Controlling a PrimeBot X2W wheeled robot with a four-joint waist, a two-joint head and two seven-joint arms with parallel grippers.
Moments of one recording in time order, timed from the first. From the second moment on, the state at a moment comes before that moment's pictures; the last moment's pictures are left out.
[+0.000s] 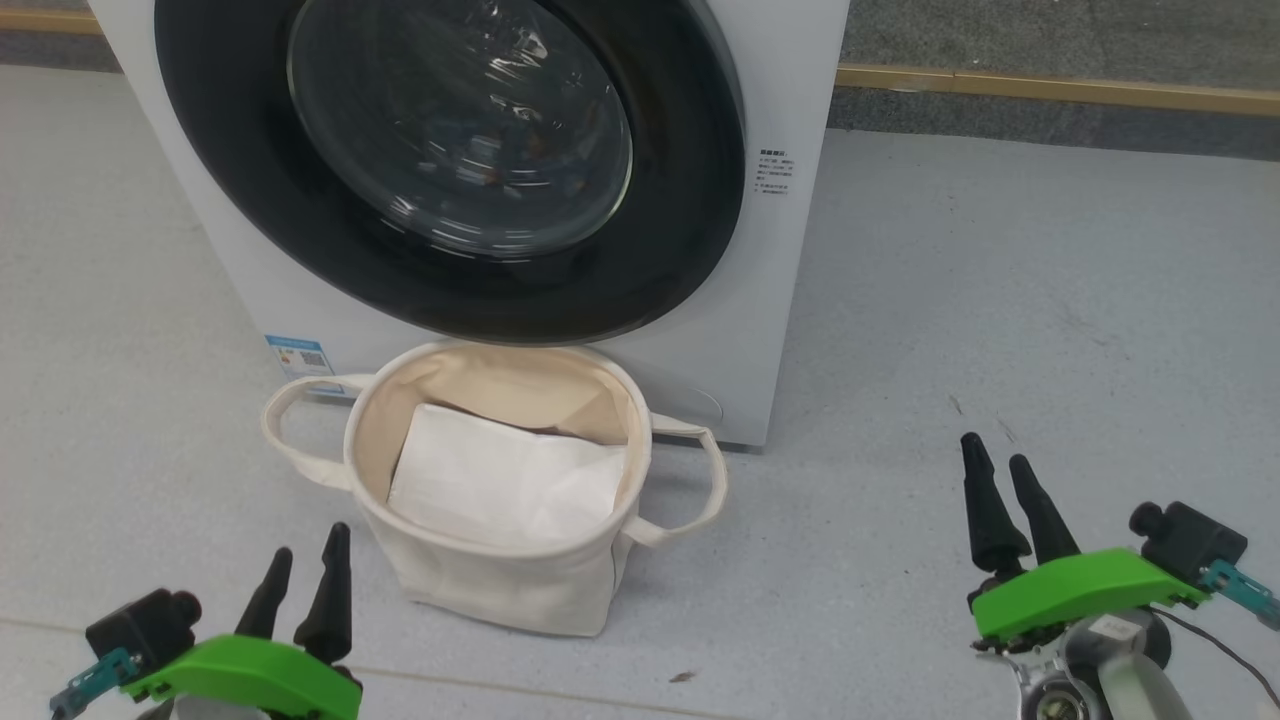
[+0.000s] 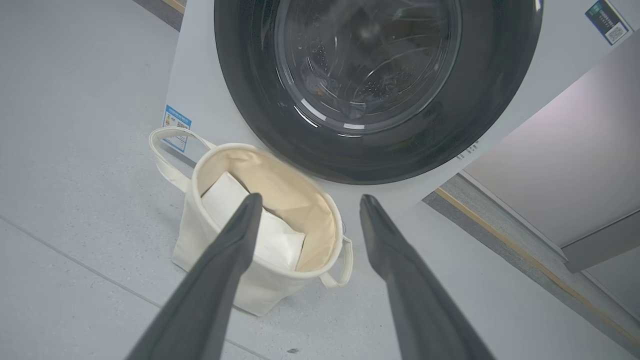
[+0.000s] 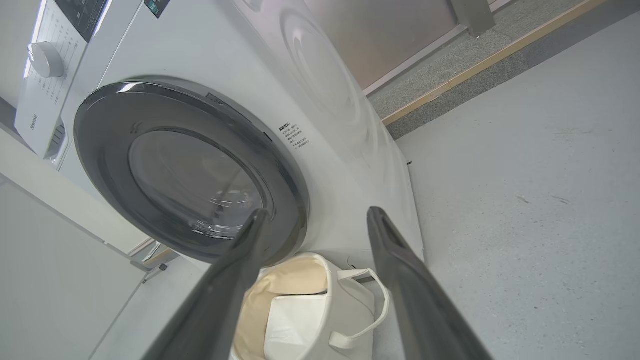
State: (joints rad) left arm -0.12 0.25 -0.19 0.29 -0.86 0.03 -0.08; right arm -0.16 -0.04 0.02 0.31 0.71 0.12 -0.09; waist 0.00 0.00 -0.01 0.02
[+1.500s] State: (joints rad) left arm -0.21 0.38 -0.27 0.25 -0.54 0.10 -0.20; right arm -0.23 -0.04 0.06 0.28 0.16 0.12 -0.22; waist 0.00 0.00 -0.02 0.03
